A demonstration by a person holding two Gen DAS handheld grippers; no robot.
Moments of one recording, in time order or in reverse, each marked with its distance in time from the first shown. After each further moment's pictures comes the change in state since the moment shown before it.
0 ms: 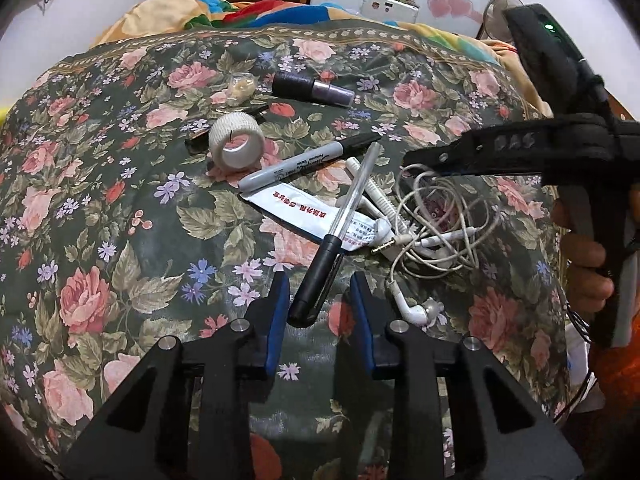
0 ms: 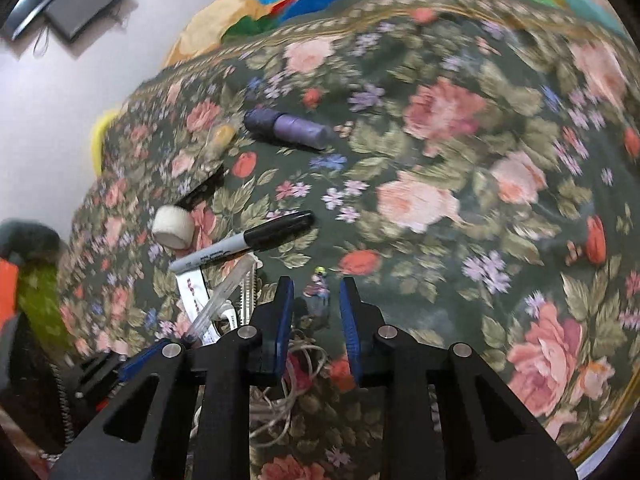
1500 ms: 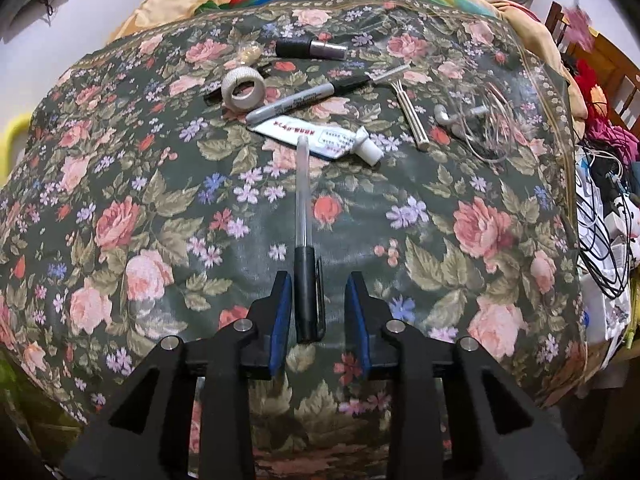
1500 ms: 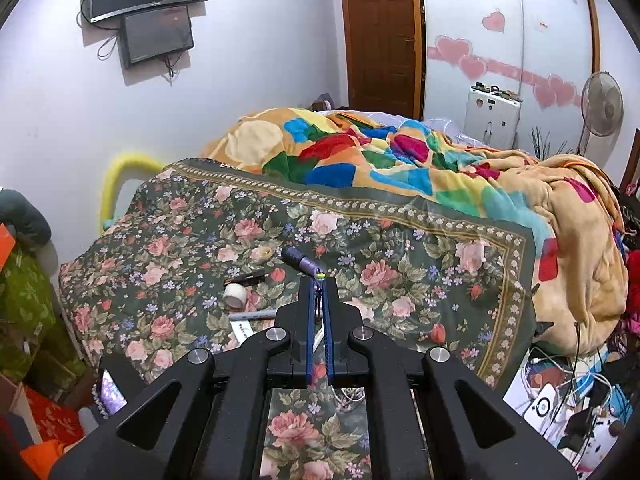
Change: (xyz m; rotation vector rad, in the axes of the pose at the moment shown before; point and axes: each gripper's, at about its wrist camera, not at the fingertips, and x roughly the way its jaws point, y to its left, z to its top) left arm -0.024 -0.027 -0.043 0.044 0.093 0.135; right arm -0.197 0.062 -0.016 -0.211 -0.400 -0.170
